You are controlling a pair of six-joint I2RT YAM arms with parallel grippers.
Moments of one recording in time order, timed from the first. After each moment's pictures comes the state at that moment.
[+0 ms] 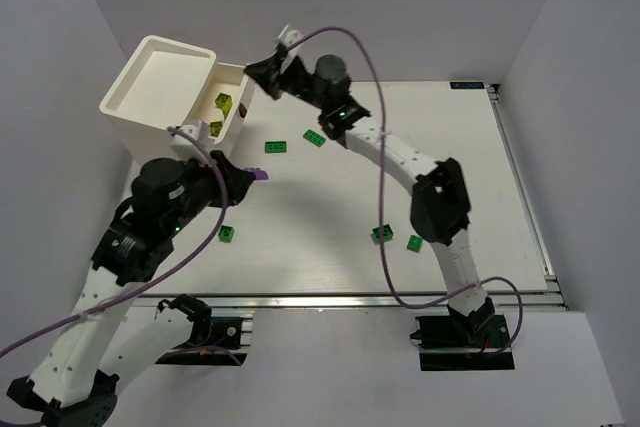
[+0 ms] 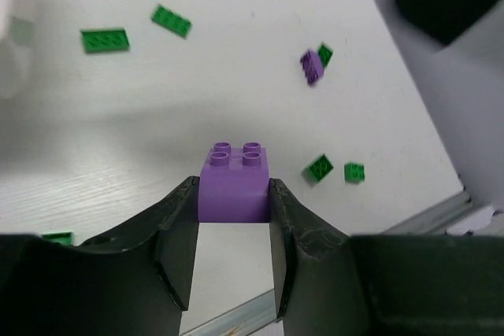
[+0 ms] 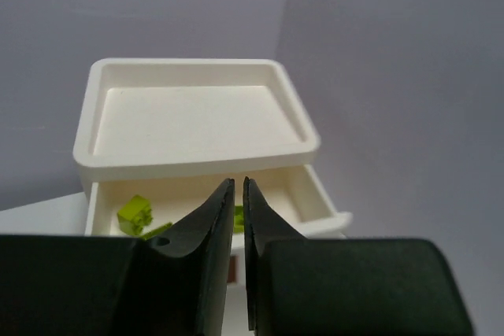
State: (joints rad) left arm -0.50 0.74 1.14 -0.66 -0.03 -0.43; right arm 0.75 2.25 2.09 0.44 -0.44 -0.02
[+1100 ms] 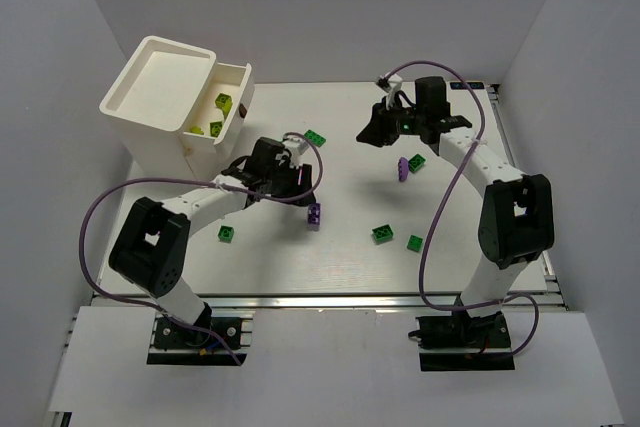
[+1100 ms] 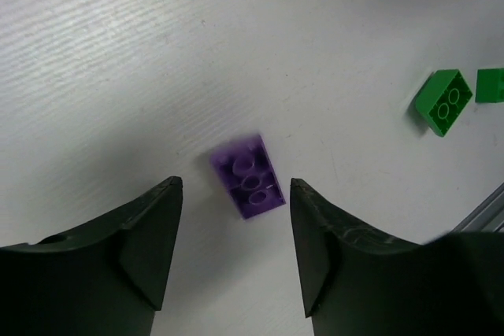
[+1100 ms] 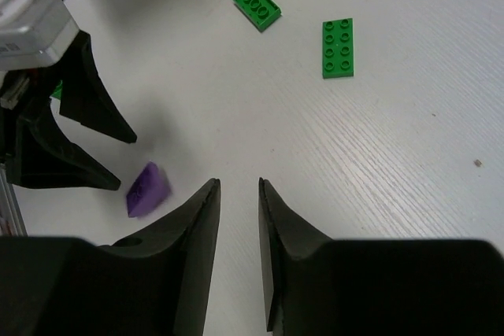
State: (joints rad) left arm -0.51 1.61 0.95 -0.14 0.31 -0.25; right arm 0.28 1.76 1.39 -0.20 -0.79 -0.10
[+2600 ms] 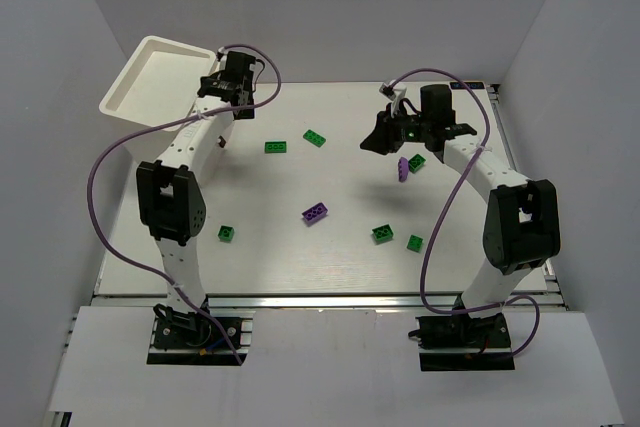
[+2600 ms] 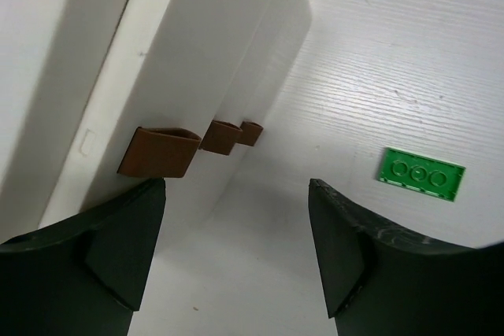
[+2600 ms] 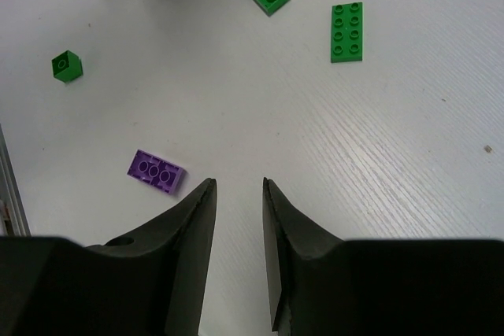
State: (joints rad) left arm -0.26 2.00 1.91 -0.76 -0.58 -0.19; right arm 0.26 1.72 1.30 -0.16 -0.83 -0.13
